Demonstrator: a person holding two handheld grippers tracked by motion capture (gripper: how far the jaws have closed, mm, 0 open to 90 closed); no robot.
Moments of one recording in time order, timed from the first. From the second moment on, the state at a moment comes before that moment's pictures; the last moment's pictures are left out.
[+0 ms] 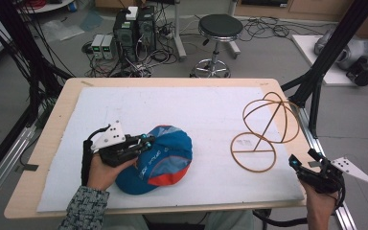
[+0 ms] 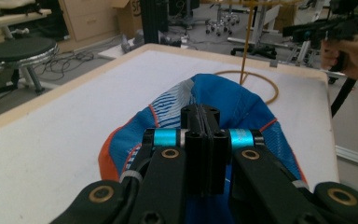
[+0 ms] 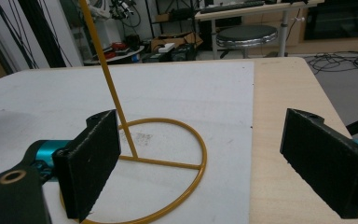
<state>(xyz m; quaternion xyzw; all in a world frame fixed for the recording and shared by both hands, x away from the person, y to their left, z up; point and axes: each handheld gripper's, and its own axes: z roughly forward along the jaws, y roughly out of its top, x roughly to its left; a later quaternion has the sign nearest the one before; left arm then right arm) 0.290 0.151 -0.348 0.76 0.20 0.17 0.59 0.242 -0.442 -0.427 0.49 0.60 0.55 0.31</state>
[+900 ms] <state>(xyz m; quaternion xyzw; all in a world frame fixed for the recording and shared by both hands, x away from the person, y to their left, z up) 0.335 0.107 -0.240 0.73 0.14 0.18 0.64 0.243 -0.444 -0.428 0.49 0.60 0.56 0.30</state>
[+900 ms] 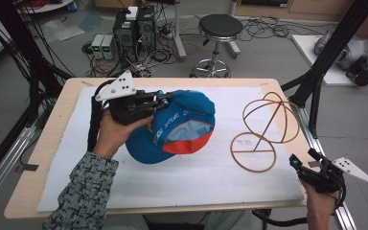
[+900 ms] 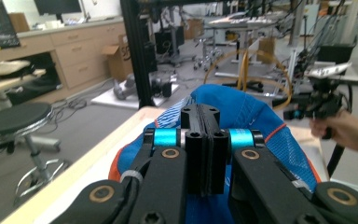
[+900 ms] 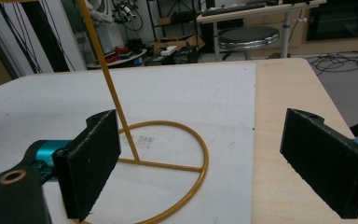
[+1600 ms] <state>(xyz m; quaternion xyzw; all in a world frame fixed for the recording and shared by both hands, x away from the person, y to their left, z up) 0.369 0.061 -0.200 0.70 0.10 0.16 0.69 0.243 -0.447 -0.429 0.49 0.59 0.57 0.30</state>
